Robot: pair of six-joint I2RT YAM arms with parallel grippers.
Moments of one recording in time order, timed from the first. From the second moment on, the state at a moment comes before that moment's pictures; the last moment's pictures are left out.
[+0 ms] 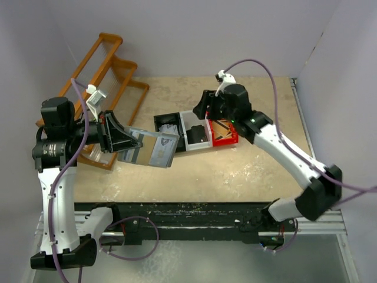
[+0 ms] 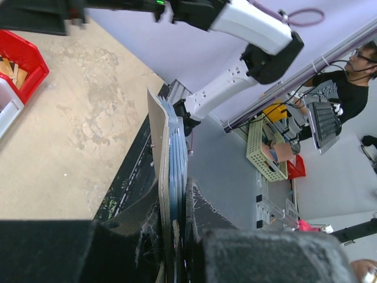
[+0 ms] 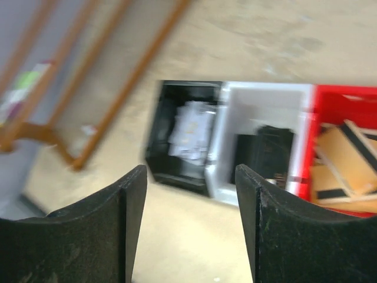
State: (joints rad) left arm 0.11 0.95 1.39 -0.94 1.47 -0.19; right arm 0.57 1.51 1.35 -0.34 0.02 0.43
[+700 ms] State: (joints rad) left arm 0.11 0.92 1.31 -0.56 1.48 -0.58; right arm 0.99 1.16 0.70 0.80 -0.36 0.91
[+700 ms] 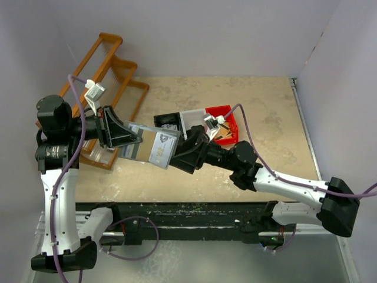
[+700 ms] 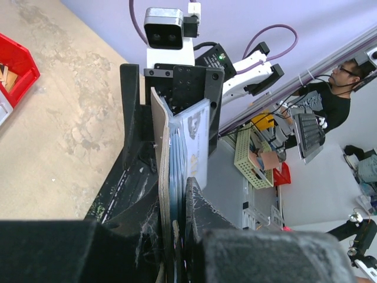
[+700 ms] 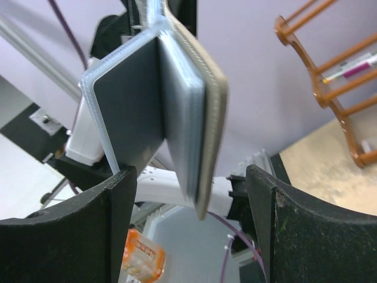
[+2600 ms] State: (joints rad) left arm 0.11 0.88 1.30 -0.37 1.47 -0.77; right arm 1.06 1.27 0.71 1.04 -0.28 1.02
